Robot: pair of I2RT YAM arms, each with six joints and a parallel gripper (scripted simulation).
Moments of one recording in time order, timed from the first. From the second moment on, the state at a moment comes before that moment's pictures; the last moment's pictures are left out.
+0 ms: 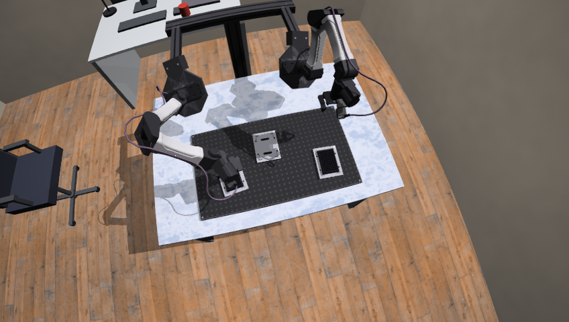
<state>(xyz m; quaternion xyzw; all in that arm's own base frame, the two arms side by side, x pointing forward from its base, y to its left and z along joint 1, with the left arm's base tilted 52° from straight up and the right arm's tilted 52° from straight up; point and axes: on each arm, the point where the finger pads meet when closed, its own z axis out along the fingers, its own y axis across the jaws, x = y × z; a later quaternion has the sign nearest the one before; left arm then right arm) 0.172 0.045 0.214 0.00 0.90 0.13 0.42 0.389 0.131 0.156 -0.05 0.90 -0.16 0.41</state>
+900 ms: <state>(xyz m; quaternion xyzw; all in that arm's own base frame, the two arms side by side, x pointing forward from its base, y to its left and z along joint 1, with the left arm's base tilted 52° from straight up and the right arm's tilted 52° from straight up) 0.172 0.045 0.214 0.00 0.90 0.13 0.42 0.419 0.123 0.132 -0.05 0.90 -0.16 0.41</state>
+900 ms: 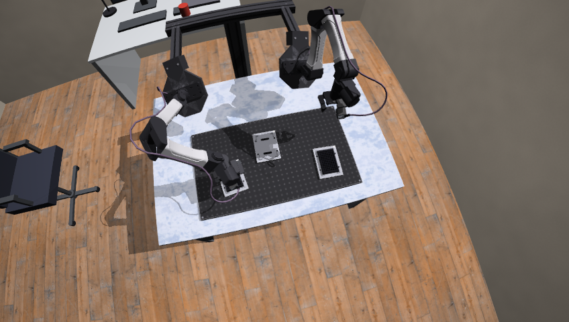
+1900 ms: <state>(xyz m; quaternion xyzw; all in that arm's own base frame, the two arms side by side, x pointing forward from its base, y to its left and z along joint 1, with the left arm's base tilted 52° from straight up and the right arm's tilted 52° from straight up) 0.172 0.045 0.214 0.00 0.90 0.13 0.42 0.434 0.121 0.123 -0.05 0.90 -0.16 0.41</state>
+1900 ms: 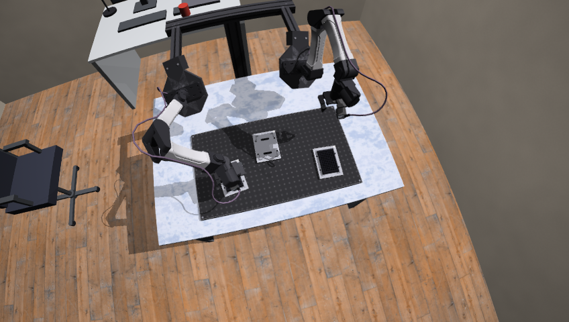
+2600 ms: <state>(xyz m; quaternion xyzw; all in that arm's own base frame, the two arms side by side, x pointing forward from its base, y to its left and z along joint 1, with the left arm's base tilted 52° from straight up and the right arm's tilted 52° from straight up) 0.172 0.045 0.214 0.00 0.90 0.13 0.42 0.434 0.120 0.122 -0.05 0.90 -0.16 0.41</state>
